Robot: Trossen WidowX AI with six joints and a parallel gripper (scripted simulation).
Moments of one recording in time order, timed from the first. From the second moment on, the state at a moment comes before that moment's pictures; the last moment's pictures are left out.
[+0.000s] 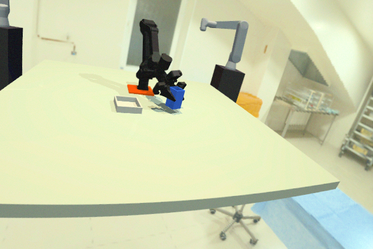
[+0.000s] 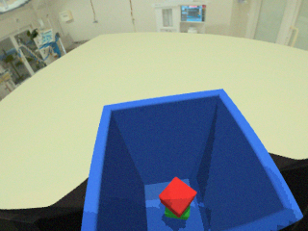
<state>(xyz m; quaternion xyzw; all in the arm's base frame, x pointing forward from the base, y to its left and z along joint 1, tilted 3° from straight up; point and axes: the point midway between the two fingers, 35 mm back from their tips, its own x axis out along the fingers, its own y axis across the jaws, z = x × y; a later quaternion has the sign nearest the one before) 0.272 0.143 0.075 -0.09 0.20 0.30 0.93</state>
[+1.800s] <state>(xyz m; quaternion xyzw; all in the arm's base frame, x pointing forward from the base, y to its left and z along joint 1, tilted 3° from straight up) 0.321 0.048 0.113 -0.05 0.20 0.10 0.97</state>
